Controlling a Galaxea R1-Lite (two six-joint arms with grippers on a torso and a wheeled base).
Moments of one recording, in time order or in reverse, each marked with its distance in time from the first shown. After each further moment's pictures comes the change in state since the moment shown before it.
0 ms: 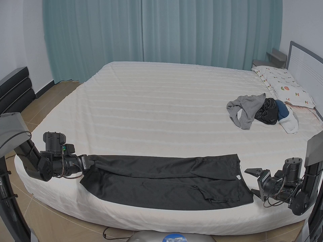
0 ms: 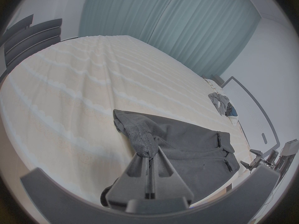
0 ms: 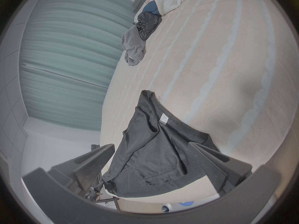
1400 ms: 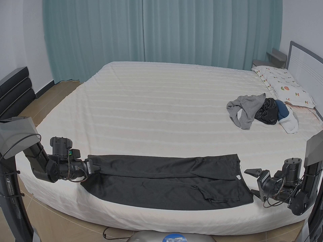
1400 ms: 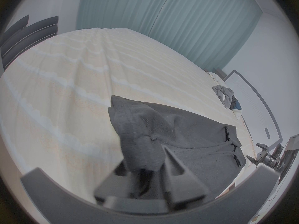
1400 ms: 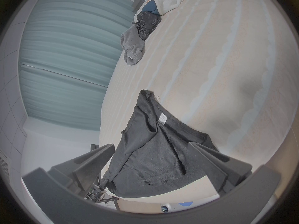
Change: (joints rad) left arm -0.010 0.116 -0.052 -0.005 0.000 0.040; right arm -0.001 0.009 -0.002 0.000 0.000 -0.003
